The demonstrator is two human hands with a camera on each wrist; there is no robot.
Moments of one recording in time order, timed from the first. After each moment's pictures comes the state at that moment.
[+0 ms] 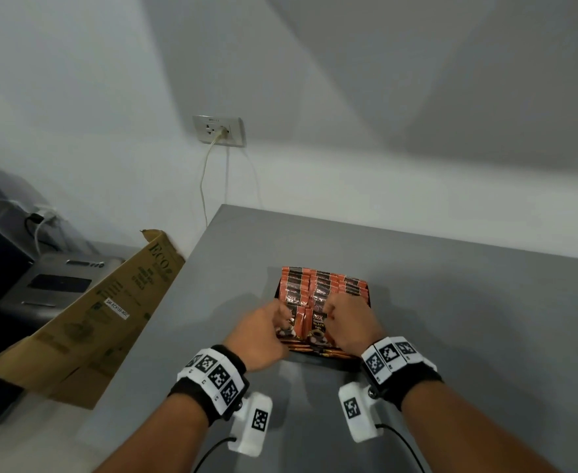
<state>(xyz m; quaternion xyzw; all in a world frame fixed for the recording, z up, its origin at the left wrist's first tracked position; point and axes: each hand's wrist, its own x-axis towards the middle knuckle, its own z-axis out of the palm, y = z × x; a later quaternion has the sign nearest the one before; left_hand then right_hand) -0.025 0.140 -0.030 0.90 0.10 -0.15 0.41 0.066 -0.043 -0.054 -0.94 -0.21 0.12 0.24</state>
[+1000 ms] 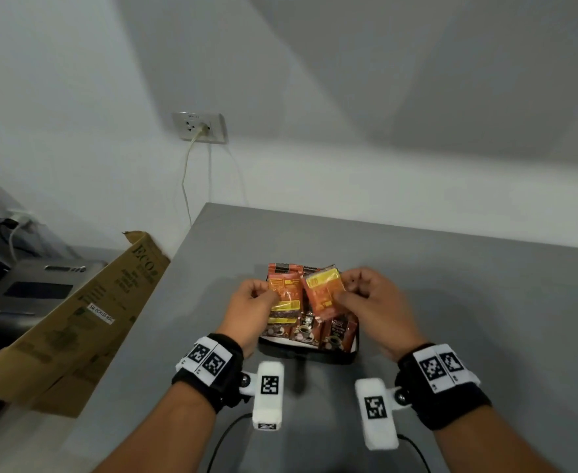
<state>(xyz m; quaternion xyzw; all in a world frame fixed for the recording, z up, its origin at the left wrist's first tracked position) 0.000 0.123 -0.029 0.65 0.27 0.01 0.71 0.041 -0.085 0.009 -0.78 -0.06 0.13 0.61</state>
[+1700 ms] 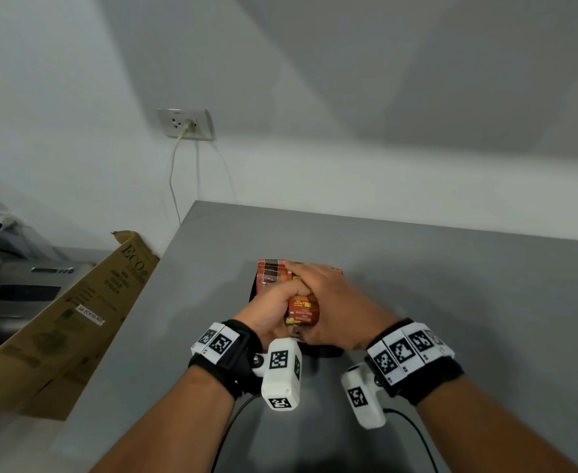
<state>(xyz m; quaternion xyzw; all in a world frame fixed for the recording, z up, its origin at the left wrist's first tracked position) 0.012 0.079 -0.008 0.48 0.18 -0.16 0.84 0.044 -0.068 0.011 -0.89 -0.37 0.11 0.26</state>
